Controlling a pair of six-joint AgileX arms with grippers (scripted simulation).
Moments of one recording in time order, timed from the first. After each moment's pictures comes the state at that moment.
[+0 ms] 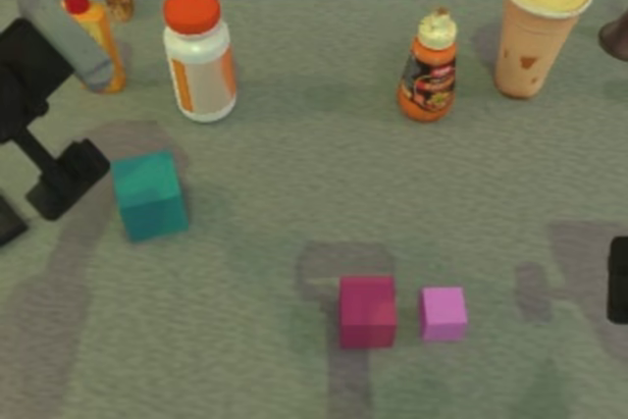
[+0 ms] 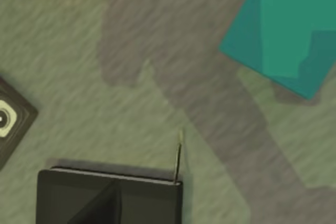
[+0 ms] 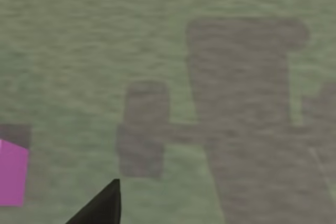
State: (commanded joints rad) left arm -0.16 1.40 1.09 -0.75 0.00 0.68; right arm 0.30 0.83 0.50 -0.54 0.12 0.26
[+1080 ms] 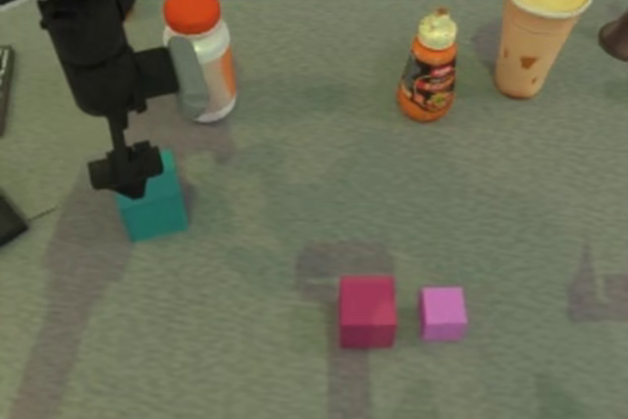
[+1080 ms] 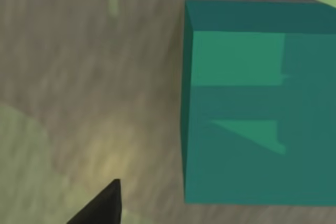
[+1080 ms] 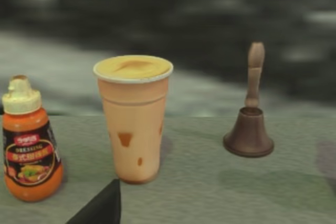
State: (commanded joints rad) left arm -0.24 2.13 1.70 -1.14 0.00 1.05; right arm 0.01 0.00 0.00 0.00 0.00 0.00
